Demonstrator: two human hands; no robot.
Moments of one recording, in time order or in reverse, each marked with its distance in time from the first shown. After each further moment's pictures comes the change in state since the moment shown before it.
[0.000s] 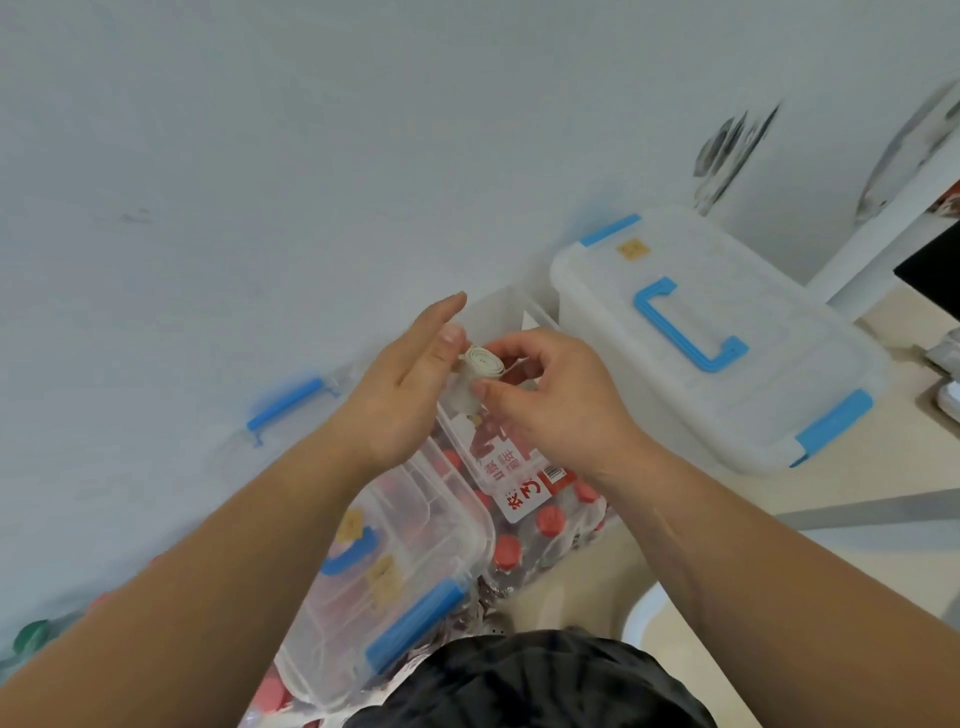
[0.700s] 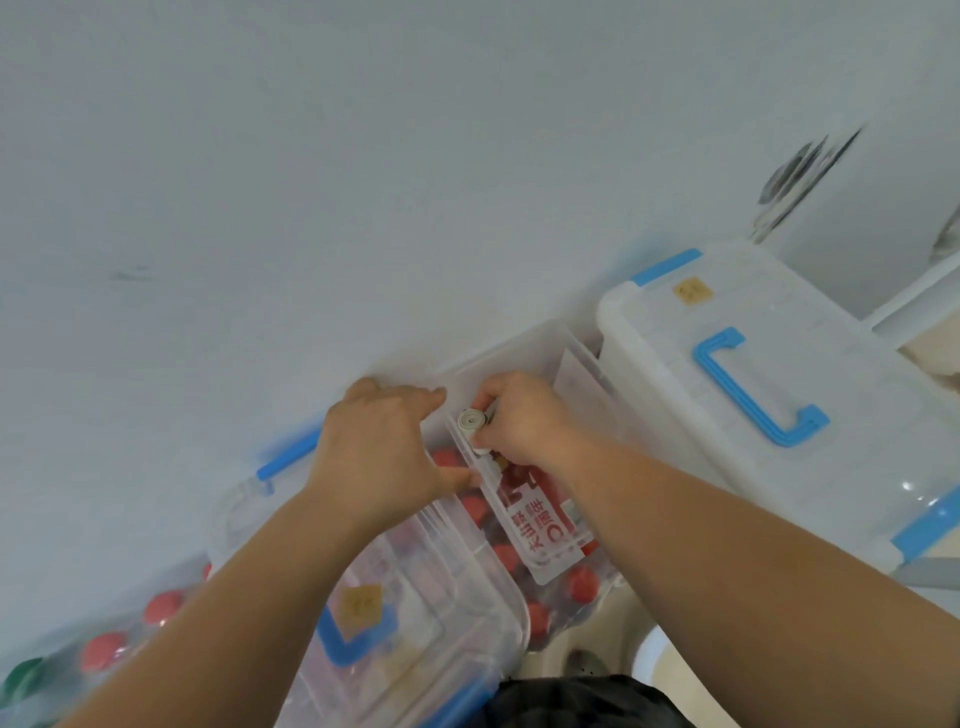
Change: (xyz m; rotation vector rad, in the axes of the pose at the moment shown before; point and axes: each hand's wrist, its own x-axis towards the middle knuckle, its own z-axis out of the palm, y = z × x) left_hand 0.014 -0.024 -0.025 0.939 0.050 -0.153; right_hand 0.100 0.048 0.066 -0.499 -0.314 0.240
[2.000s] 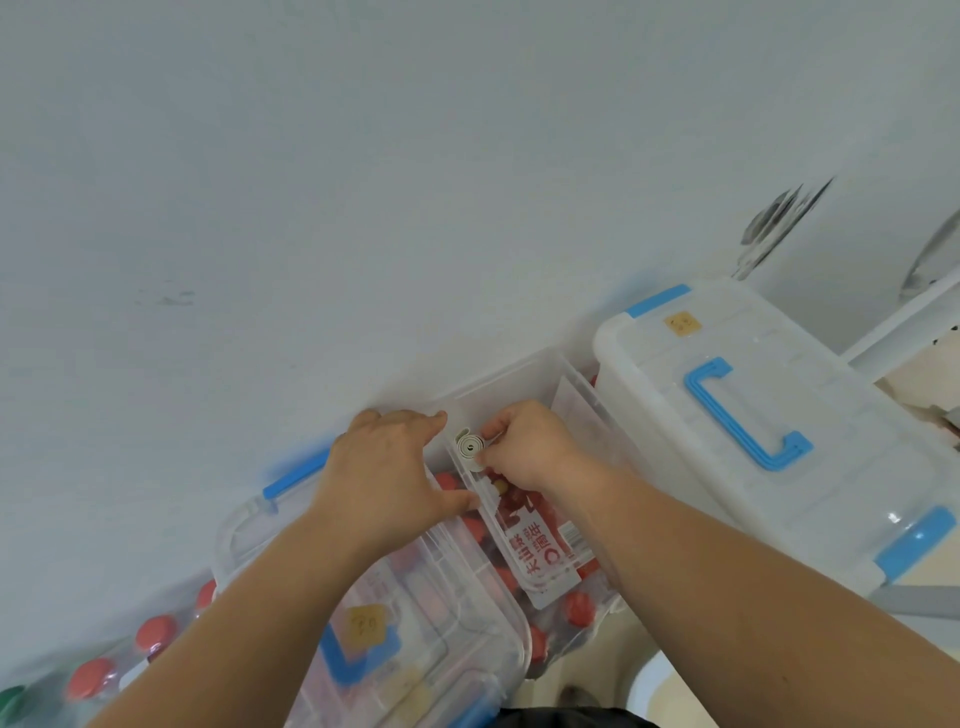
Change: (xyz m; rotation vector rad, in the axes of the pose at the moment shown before) left_hand -0.004 -0.006 0.008 -0.055 0.020 -0.005; right_hand -0.008 0.004 0.000 0.151 0.009 0.113
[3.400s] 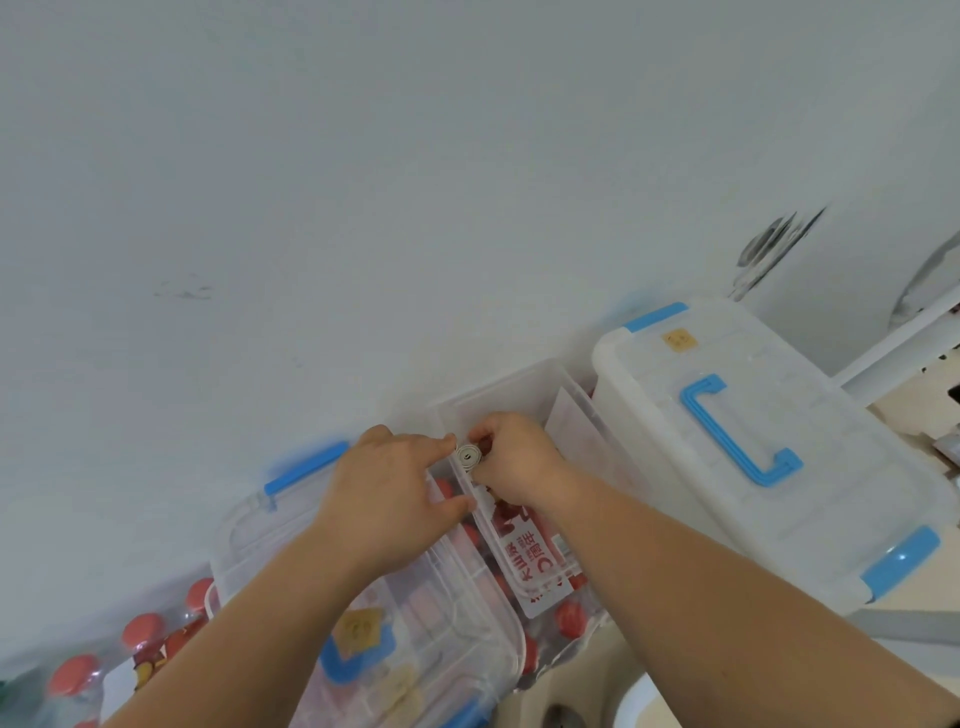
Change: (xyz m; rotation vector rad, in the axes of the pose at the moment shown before) left_hand -0.010 -0.001 0.008 -0.115 0.027 0.057; right_hand -0.004 -0.005 0.005 -0.072 -0.035 -0.133
